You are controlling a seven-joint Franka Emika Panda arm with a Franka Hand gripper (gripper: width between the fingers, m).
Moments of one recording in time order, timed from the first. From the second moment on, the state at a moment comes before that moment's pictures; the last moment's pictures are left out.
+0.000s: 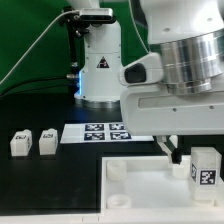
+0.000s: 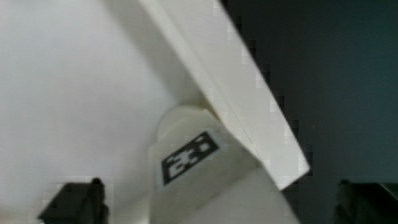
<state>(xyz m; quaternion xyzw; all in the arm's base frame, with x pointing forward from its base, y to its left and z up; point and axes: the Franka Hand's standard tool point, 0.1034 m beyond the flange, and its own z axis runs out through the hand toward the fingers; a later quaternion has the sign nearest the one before) 0.618 0.119 0.079 -0.99 0.14 -0.02 0.07</state>
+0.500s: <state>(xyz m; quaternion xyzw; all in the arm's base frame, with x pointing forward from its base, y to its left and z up) 0.616 0.122 0.076 -1.00 -0.04 -0.03 0.04</state>
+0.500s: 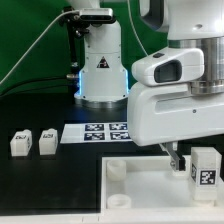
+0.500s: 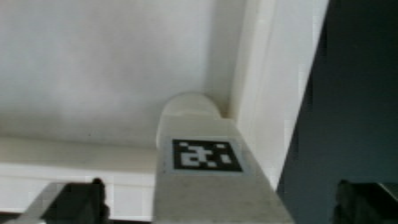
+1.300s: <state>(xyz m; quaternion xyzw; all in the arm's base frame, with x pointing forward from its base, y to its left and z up) 0.619 0.124 0.072 -0.87 0.49 0.00 0.09</state>
